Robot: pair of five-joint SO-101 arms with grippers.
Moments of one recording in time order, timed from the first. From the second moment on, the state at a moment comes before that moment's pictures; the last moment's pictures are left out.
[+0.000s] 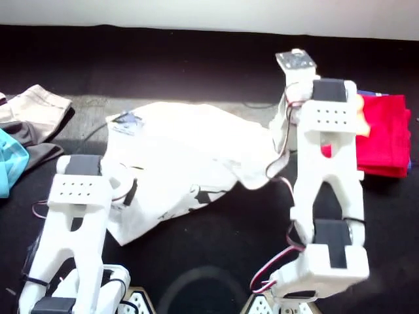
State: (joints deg) left arm -4.2 -32.2 47.0 72.0 -20.8; right arm -3.9 0.3 -4.5 91.7 14.2
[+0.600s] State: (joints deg) left arm -1.6 -4.1 29.7 84.0 -21.4; right arm 1.8 -26.5 35.3 78.7 18.8
